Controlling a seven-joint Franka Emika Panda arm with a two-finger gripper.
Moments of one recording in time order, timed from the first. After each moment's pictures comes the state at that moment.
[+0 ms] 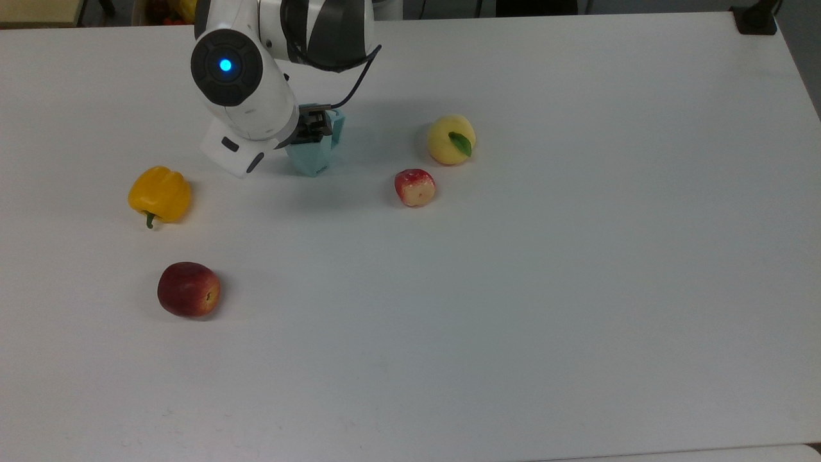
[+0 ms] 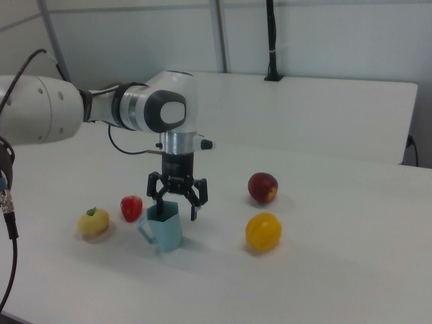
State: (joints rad) arm -0.01 0.47 -0.07 -1.52 -0.06 1.63 -0.30
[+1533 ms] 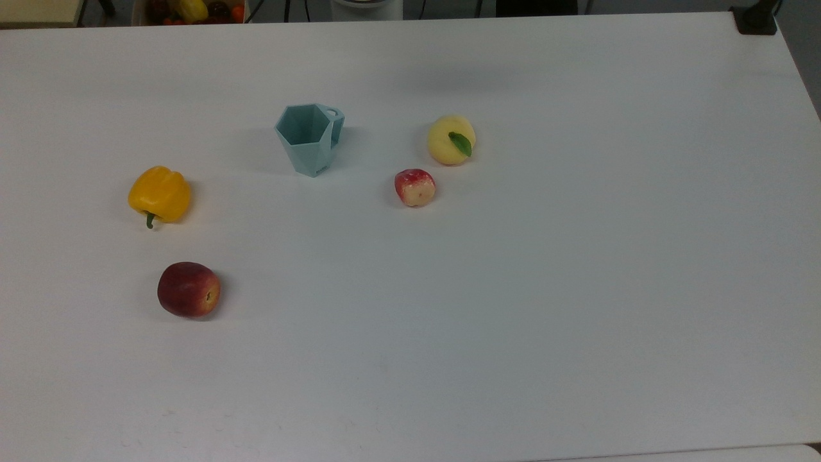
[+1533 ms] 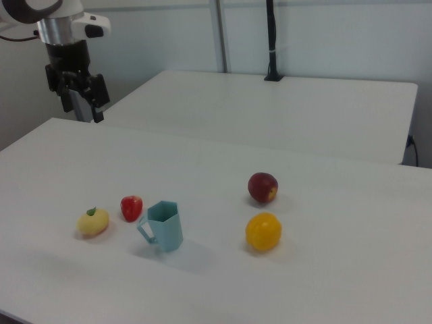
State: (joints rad) arm 0.02 -0.02 0.10 -1.52 0.09 1.49 0.14
